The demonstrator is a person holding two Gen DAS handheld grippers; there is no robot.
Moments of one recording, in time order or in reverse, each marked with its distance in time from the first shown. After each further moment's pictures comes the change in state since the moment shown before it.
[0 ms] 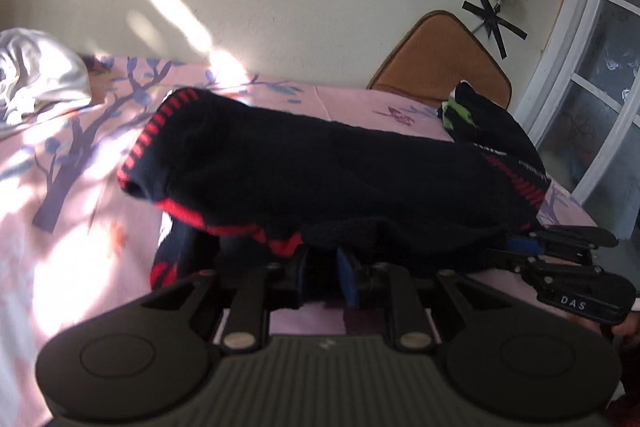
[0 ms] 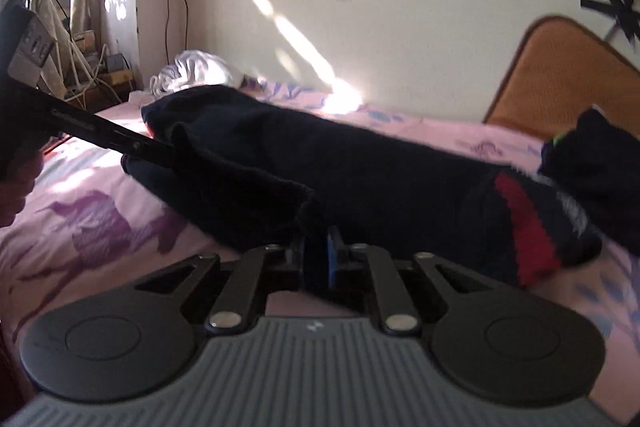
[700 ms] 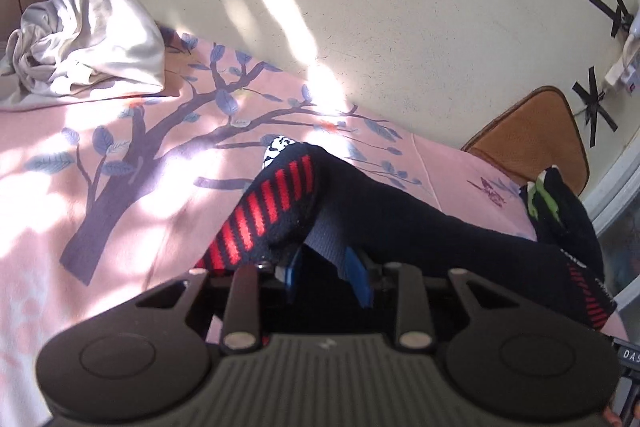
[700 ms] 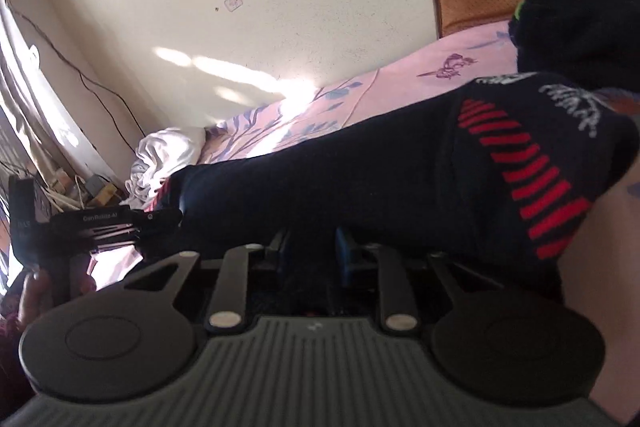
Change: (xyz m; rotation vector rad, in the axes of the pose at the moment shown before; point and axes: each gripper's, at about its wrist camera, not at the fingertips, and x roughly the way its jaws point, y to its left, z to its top) left arm 0.035 0.075 0.045 -0.285 -0.055 0.119; right arm 0.012 -0.063 0.007 0.553 -0.011 0.076
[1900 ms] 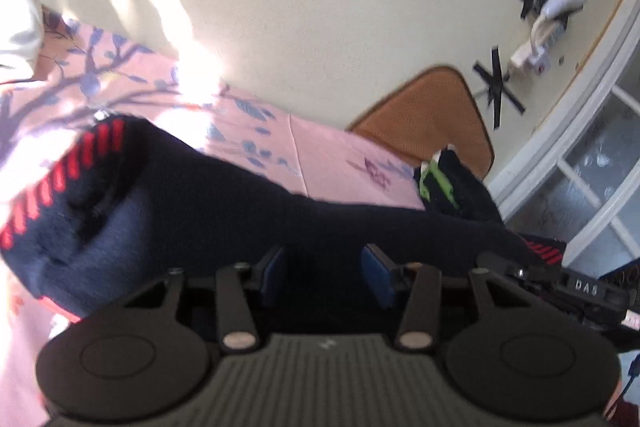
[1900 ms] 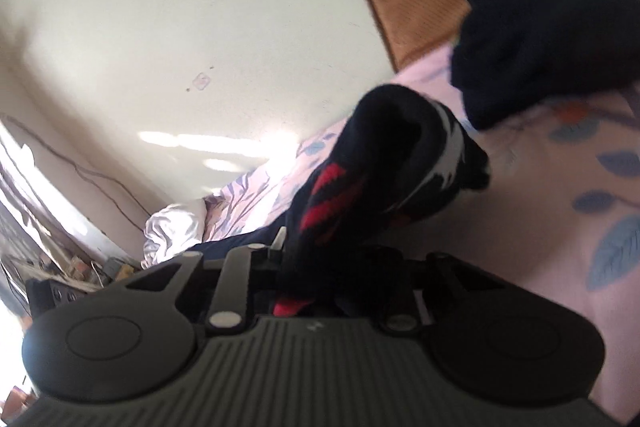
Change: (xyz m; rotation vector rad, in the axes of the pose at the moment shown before) left arm 0.009 -0.052 -0.013 0.036 -0.024 -0.284; right arm -0.031 0.018 0.029 0.063 -0.072 -0.020
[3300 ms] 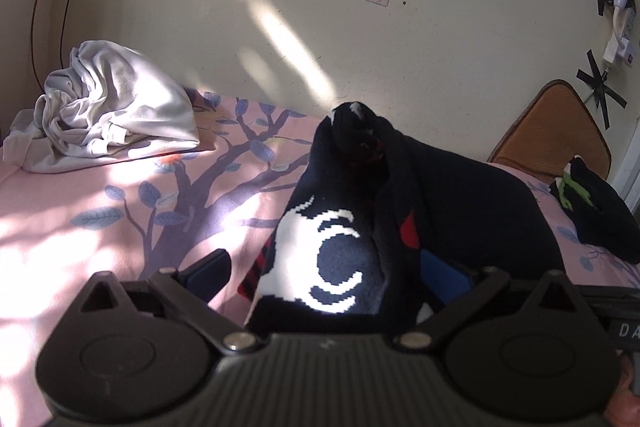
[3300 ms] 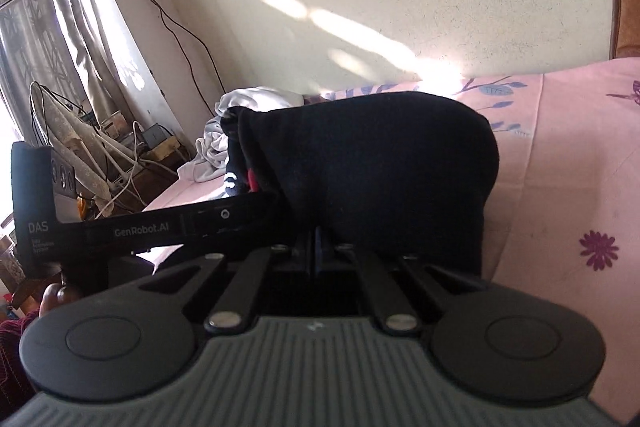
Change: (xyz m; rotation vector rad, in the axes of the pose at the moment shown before) left arm -0.031 0.055 -0.006 0.168 -0.106 0.388; right arm 0.098 0.106 -0.071 -0.276 0.162 0.214
